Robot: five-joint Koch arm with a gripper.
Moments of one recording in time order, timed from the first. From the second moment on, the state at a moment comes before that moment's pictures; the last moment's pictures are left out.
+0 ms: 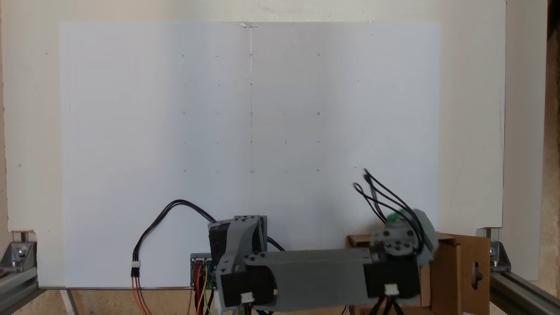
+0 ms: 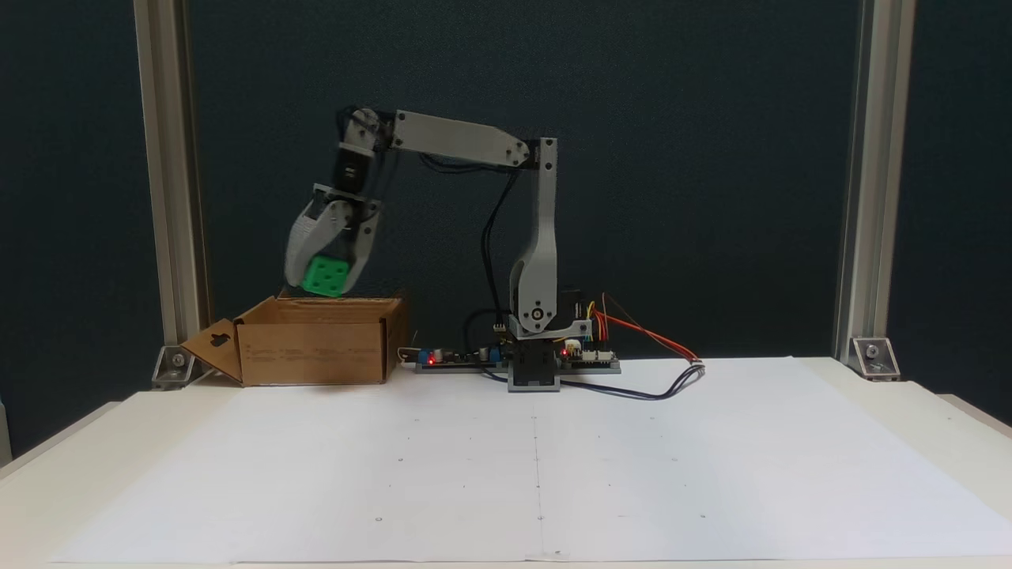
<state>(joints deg) 85.3 88.8 77.6 51.2 -27.2</state>
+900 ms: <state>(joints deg) 107.4 73.4 77.4 46.1 -34.0</state>
